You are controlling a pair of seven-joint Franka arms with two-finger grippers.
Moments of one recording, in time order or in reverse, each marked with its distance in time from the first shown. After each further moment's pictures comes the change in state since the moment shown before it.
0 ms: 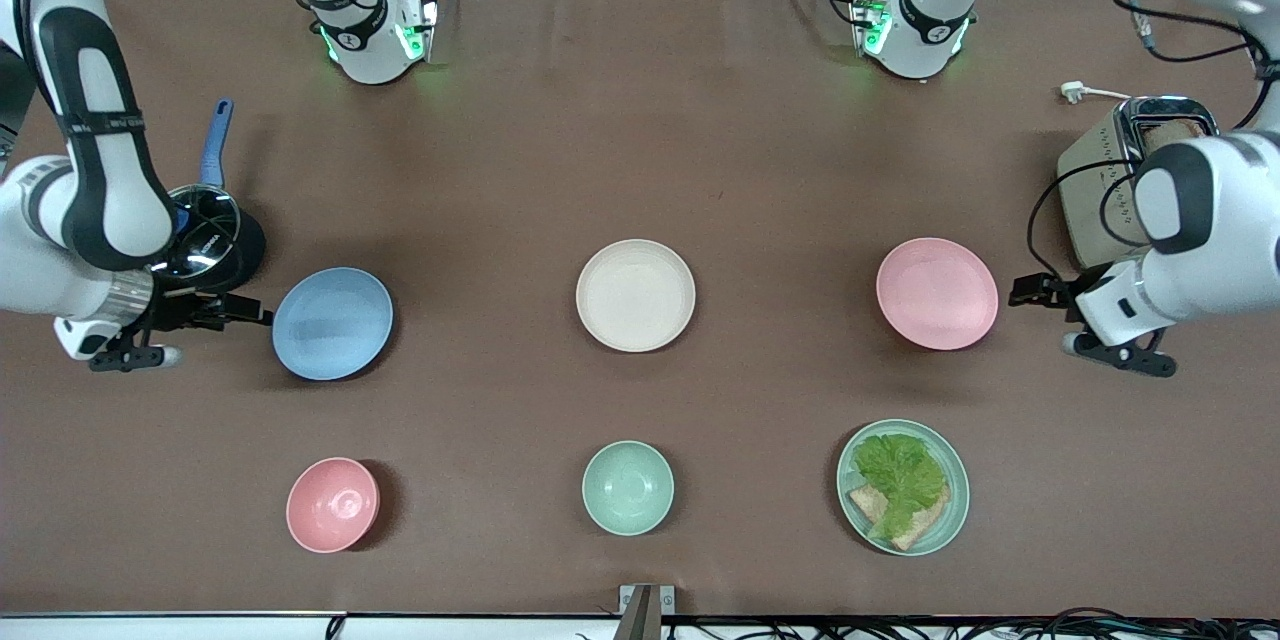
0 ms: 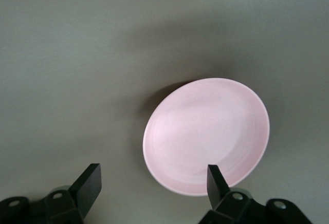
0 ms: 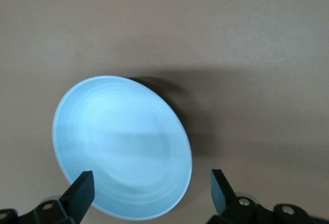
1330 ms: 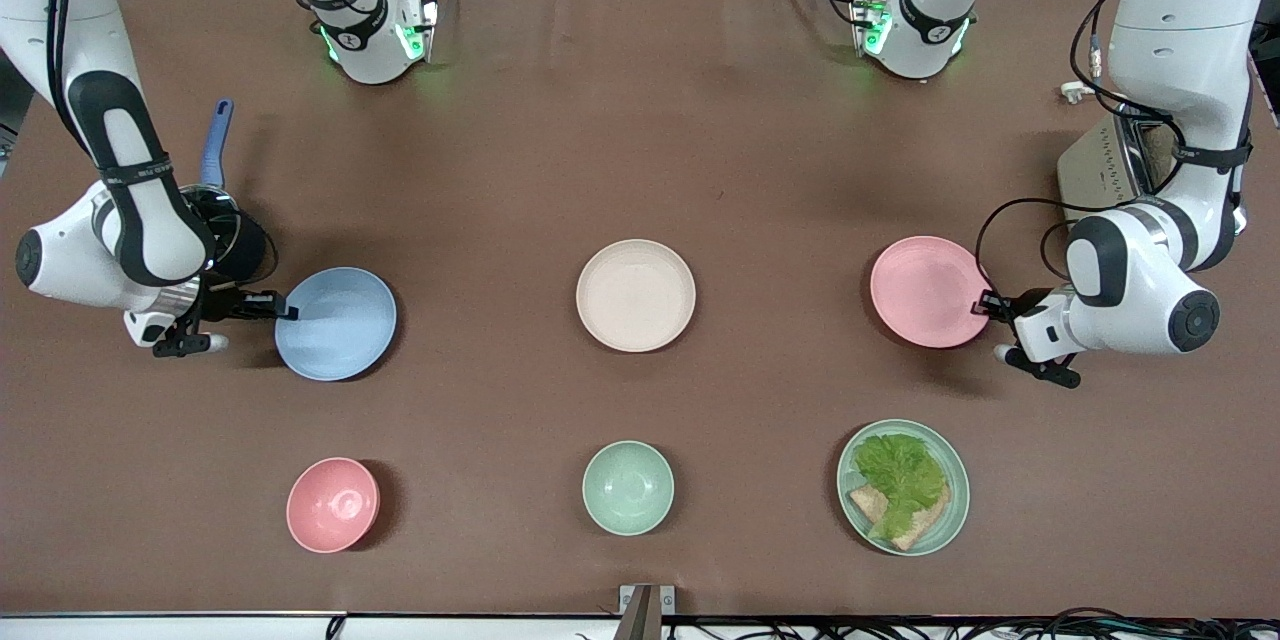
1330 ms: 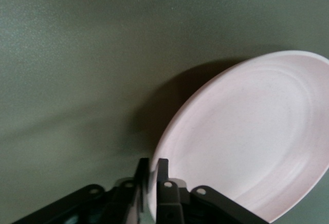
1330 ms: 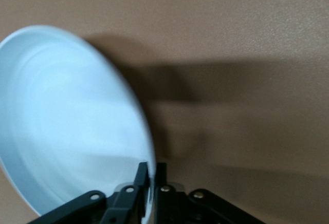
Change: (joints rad) left arm 0.015 0.190 0.002 -0.017 -0.056 0.054 0.121; right arm -0.036 0.083 -0.004 -0.096 0.162 0.088 -0.173
